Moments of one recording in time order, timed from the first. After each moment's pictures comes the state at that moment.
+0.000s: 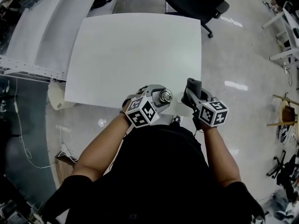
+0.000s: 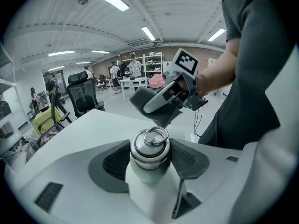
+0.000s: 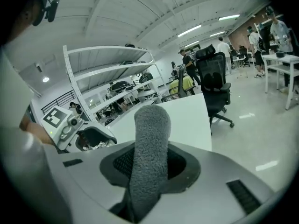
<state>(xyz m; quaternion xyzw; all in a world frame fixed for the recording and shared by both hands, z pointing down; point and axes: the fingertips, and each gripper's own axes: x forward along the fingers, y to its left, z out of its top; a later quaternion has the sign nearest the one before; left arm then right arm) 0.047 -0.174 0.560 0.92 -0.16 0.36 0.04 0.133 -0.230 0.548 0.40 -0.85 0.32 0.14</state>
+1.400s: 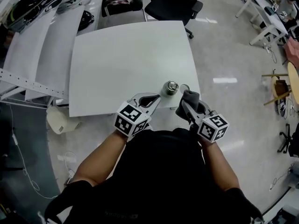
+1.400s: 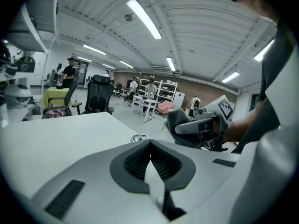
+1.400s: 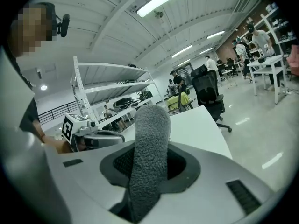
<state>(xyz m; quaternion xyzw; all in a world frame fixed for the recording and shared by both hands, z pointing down) -0.023 -0.126 0.473 0.94 -0.22 0.19 0.18 0.077 -0.110 0.471 0.47 -0.84 0.29 0.03</state>
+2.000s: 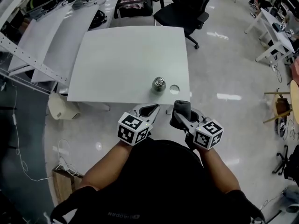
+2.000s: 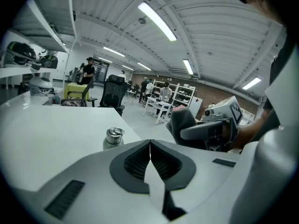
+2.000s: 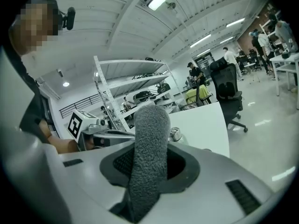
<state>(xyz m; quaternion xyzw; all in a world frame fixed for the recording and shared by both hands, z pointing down) 0.040 -0.056 0.464 0.90 -0.33 0.17 0.22 0.112 -0.046 0.448 0.35 -0.89 0.27 0.06</state>
